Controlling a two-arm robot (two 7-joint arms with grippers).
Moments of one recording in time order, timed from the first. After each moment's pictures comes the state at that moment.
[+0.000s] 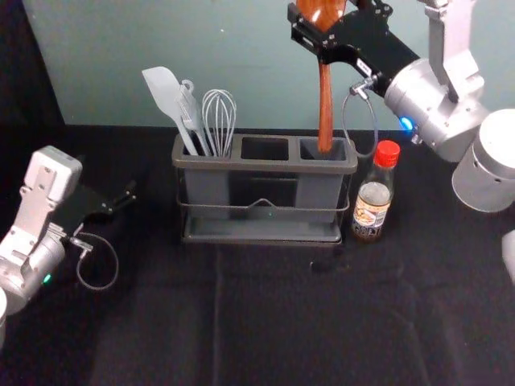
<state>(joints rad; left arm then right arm) -0.20 0.60 0.45 -1.41 -0.25 -0.12 0.03 0.49 0.24 -0.33 -1.57 0.18 0.11 0.26</state>
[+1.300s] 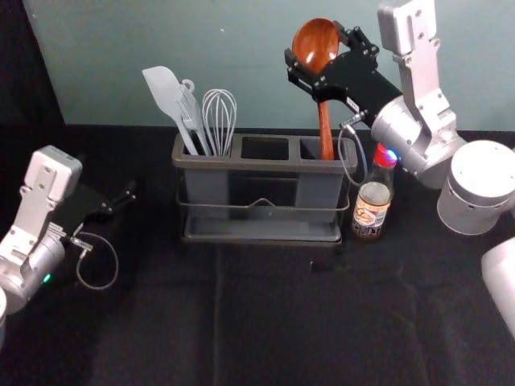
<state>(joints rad) -0.20 0.60 0.45 -1.41 -0.25 -0.12 0.03 0.47 0.21 -0.34 -1.45 0.06 0.05 0.27</state>
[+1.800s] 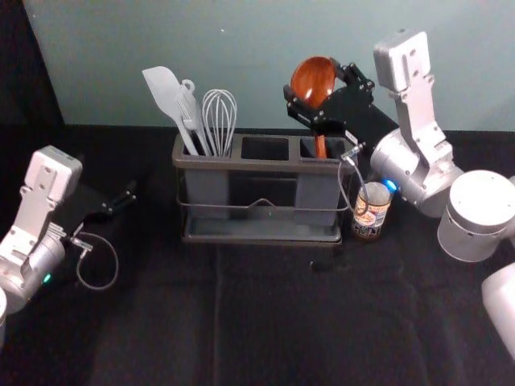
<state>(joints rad) -0.20 0.60 0.45 -1.41 -0.25 -0.12 0.03 0.41 0.22 -0.34 -1.44 0.06 0.03 0.29</state>
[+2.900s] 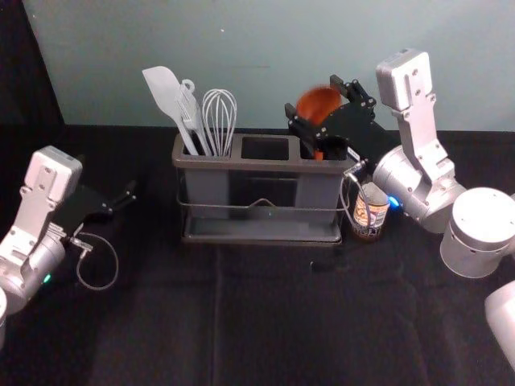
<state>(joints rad) -0.20 0.60 0.45 -1.41 -0.25 -0.12 0.03 0.37 0.23 -0.33 -1.45 0.07 0.02 0.29</state>
